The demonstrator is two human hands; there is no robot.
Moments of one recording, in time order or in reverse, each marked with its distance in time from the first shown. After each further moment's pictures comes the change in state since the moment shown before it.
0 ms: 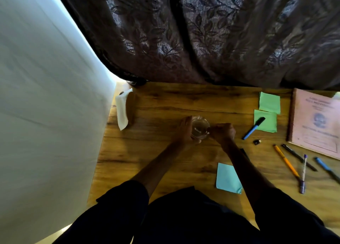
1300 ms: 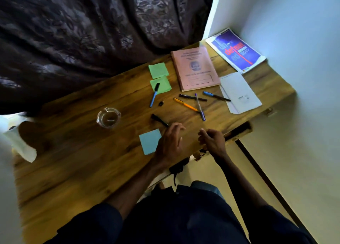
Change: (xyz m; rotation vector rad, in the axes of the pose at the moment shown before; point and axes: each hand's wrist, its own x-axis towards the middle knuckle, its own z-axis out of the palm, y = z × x) left_hand -0.139 0.176 0.177 0.092 -0.094 0.563; right_hand -0.168 0.267 -0.183 0.455 0.264 0.140
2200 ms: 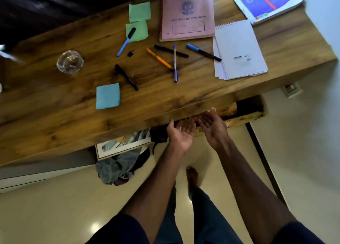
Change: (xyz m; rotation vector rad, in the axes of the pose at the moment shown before) left_hand 0.007 0.110 0.257 -1.939 0.622 -1.243; right_hand 0.098 0.180 -0.102 0.909 -0.265 0.497
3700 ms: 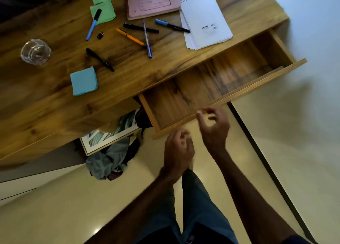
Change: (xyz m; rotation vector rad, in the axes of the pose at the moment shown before) left_hand -0.123 -0.064 -0.105 1.671 -0.167 0.718; right_hand -0.123 0.044 -0.078 -0.897 0.291 -1.002
